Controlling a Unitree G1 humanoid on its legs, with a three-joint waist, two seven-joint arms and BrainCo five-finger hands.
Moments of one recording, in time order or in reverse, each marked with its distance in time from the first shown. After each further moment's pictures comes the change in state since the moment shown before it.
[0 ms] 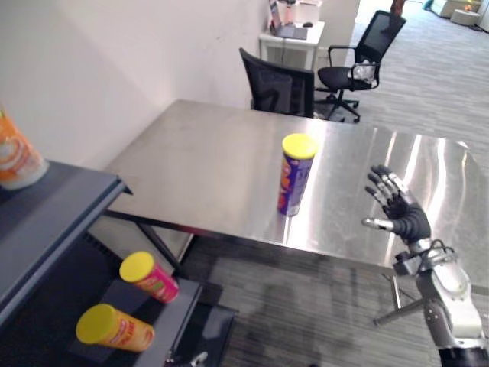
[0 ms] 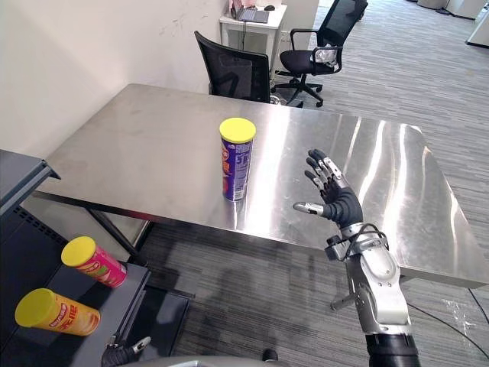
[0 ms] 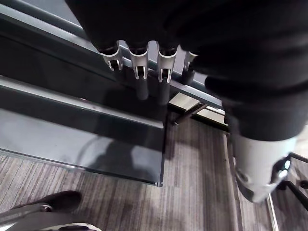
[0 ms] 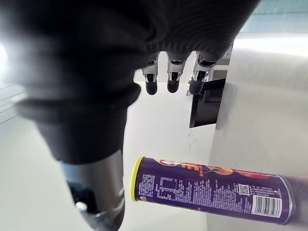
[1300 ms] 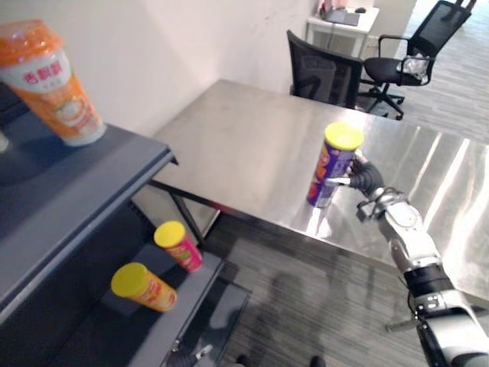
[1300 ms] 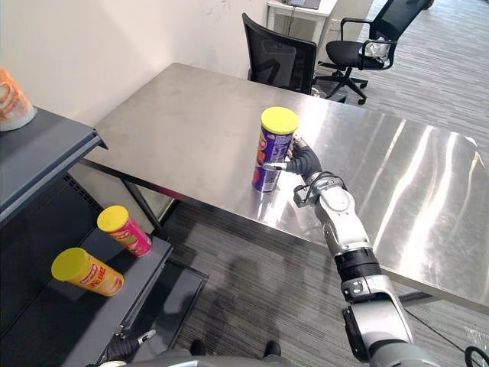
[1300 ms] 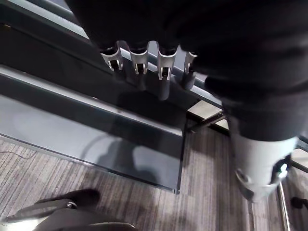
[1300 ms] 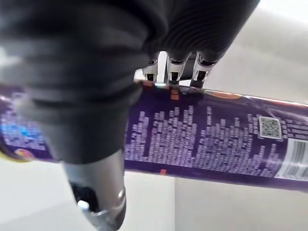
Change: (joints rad) left arm -0.016 0.010 -0.034 -0.040 0.031 0.022 -0.026; right arm -0.501 -0.013 0.198 0.493 -0.088 0.072 -0.069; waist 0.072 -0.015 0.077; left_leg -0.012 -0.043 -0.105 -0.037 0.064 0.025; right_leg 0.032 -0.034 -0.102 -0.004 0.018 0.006
